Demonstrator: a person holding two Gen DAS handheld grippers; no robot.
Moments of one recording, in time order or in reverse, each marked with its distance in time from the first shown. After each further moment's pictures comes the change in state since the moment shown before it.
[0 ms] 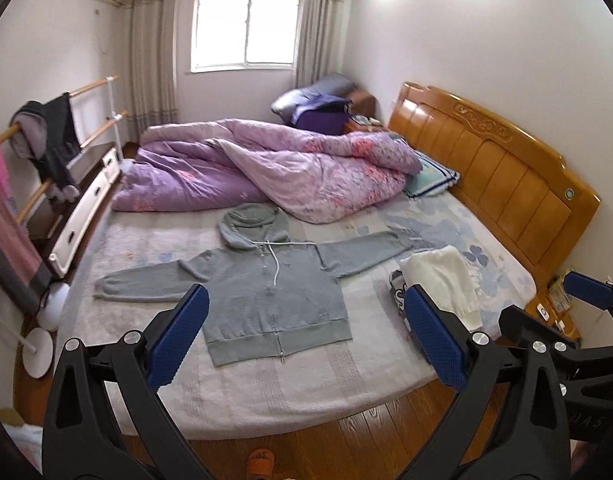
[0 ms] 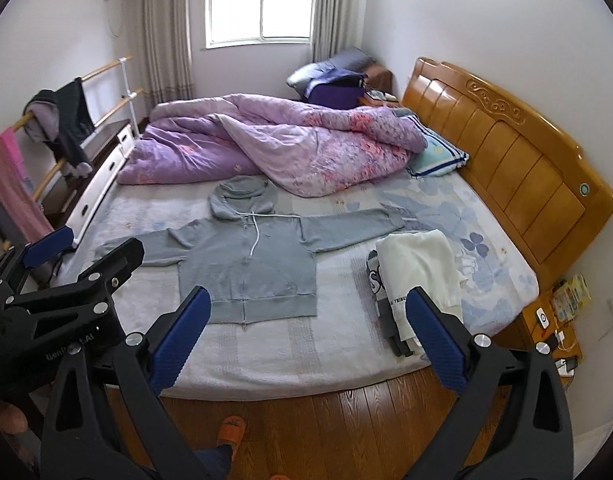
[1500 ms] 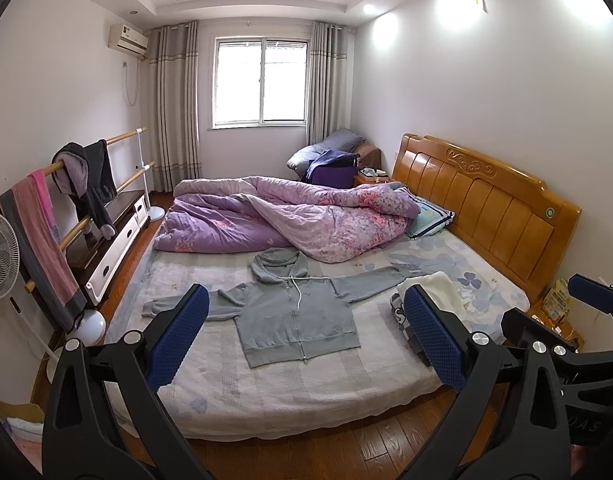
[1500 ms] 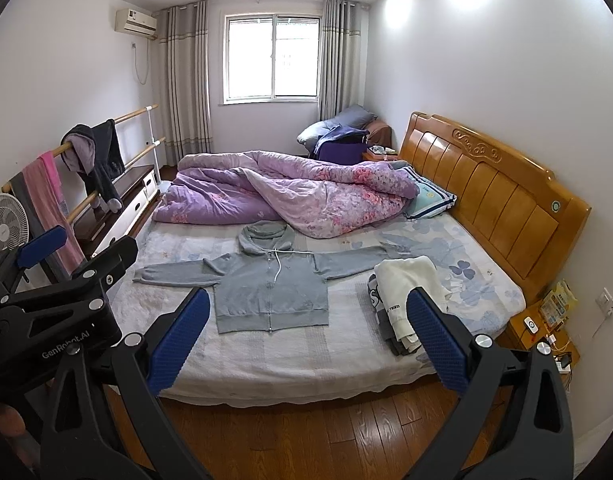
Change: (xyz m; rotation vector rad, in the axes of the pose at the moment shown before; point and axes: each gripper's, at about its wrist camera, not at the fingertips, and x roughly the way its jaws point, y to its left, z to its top) left arm -0.254 -0.004 -0.054 0.033 -0.200 0.052; right arm -0.198 0.044 -0.077 0.016 -0.210 -0.001
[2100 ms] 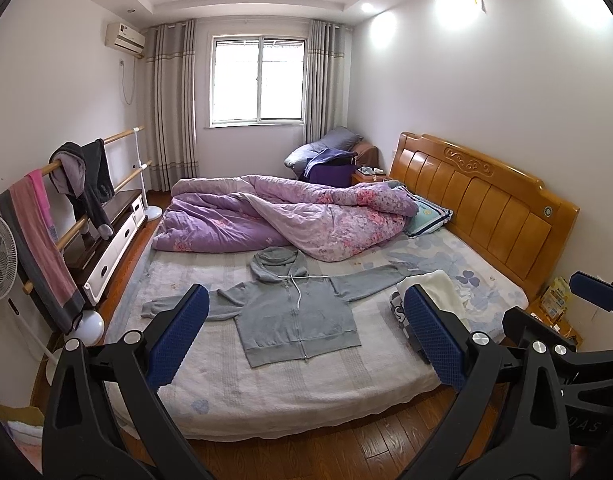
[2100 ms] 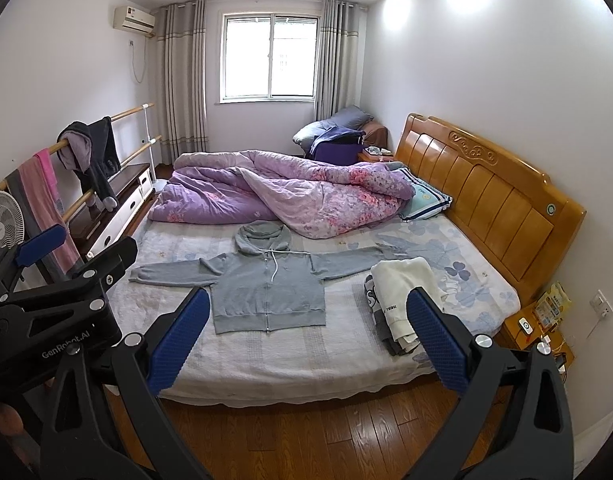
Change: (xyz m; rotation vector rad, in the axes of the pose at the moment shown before) left arm 0.001 0.006 0.001 0.003 0.006 -0.007; right arm -0.001 0.007 -0.001 -0.002 0.000 -0.023
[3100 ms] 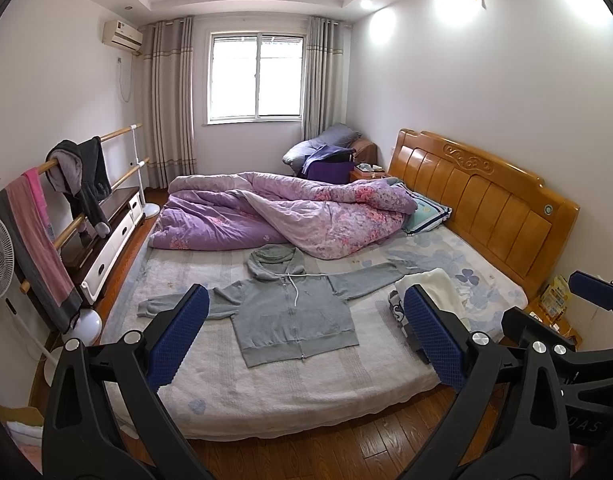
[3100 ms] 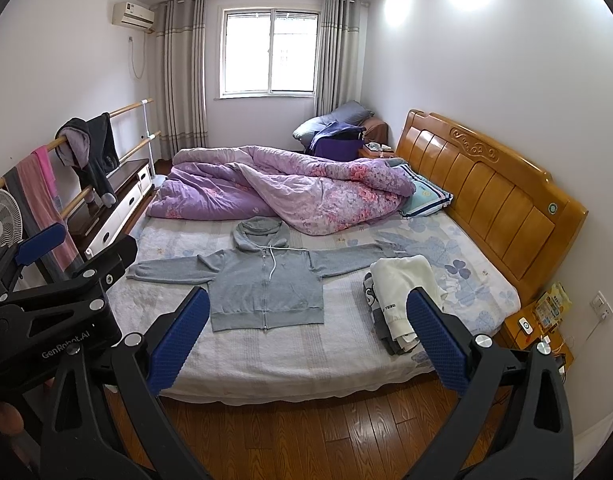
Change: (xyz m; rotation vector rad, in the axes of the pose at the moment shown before) left arm 0.008 0.005 0.001 0.001 0.007 -0.017; right arm 0.003 -0.002 -0.004 0.000 0.015 0.002
